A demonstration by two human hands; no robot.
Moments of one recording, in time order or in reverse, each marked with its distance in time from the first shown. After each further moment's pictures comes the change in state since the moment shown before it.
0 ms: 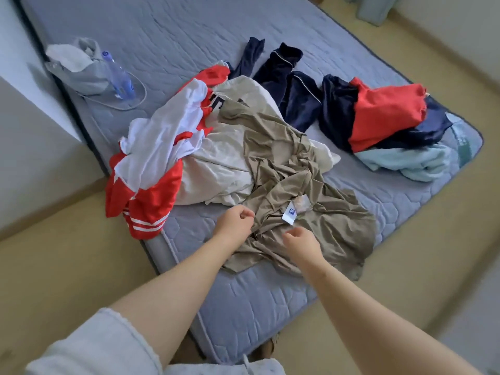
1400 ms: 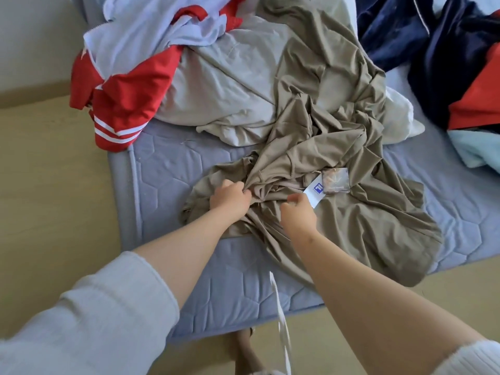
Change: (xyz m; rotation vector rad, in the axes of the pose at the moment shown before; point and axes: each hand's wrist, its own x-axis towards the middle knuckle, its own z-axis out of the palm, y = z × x) left_hand 0.137 -0.125 0.148 0.413 0.152 -0.265; right_hand 0.187 0.098 0.060 -0.072 -0.195 -0.010
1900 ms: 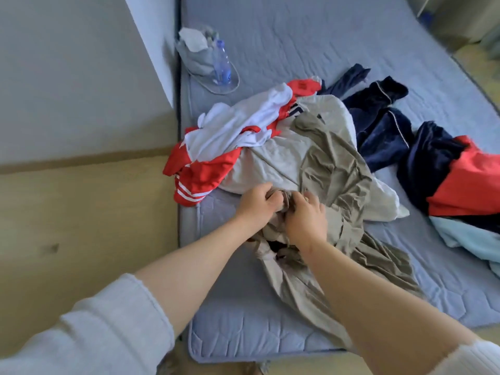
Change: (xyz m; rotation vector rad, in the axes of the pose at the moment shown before) left_hand -0.142 0.040 -0.196 -0.627 0.268 0.391; right_hand -0.145 -0.148 -0.035 -0.609 0.145 -0.669
